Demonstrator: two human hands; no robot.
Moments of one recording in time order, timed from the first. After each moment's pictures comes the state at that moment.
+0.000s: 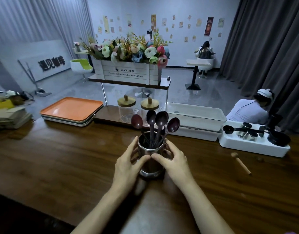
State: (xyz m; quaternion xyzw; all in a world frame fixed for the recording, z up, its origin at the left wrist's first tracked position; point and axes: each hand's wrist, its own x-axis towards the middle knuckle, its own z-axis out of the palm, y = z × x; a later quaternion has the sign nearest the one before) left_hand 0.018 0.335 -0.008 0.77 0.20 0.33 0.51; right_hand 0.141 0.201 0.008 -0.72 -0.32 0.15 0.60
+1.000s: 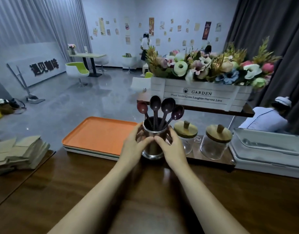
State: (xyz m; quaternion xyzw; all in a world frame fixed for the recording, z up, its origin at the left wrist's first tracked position) left_hand 0.055 0.684 0.050 0.74 0.14 0.30 0.59; right_hand 0.140 0.562 0.044 -0.67 -0.27 0.12 0.69
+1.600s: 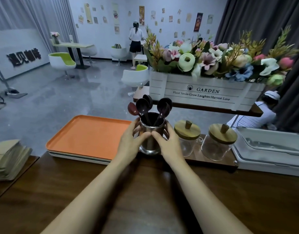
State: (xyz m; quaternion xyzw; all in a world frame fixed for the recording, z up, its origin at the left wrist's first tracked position) left_hand 0.096 0.728 0.027 0.74 0.13 0.29 0.59; right_hand 0.174 0.598 0.026 -0.71 -0.24 0.08 0.66
